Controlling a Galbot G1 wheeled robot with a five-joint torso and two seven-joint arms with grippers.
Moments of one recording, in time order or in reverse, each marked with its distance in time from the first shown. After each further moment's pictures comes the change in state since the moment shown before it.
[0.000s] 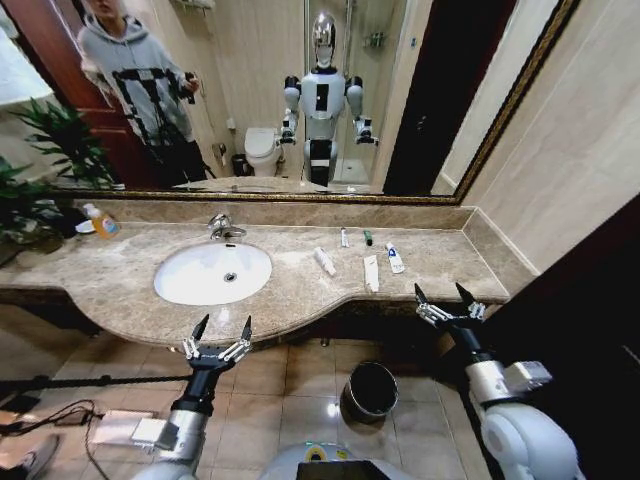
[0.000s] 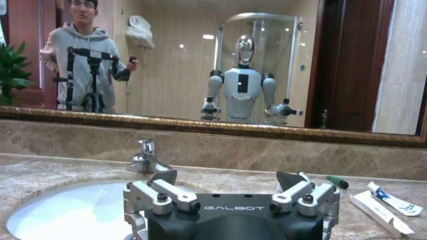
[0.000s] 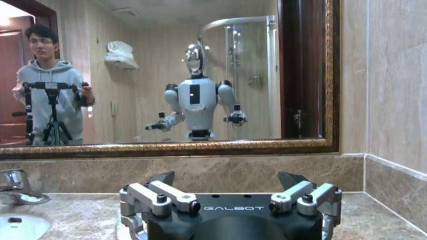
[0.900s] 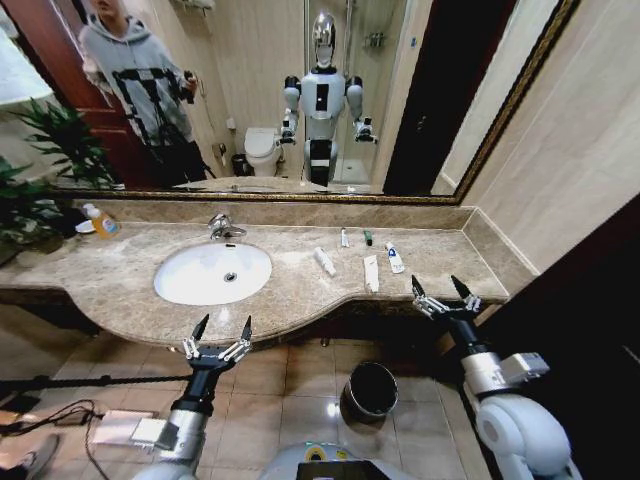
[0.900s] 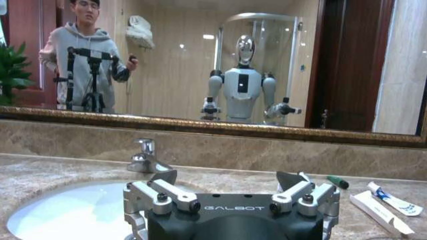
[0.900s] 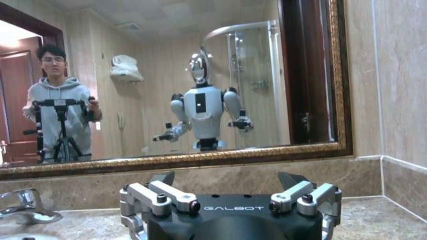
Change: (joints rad) left arm 0.000 0.000 0.000 0.000 0.000 0.000 0.000; right arm 0.057 0.024 -0.032 0.007 0.018 -0.027 -0.005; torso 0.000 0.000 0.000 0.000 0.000
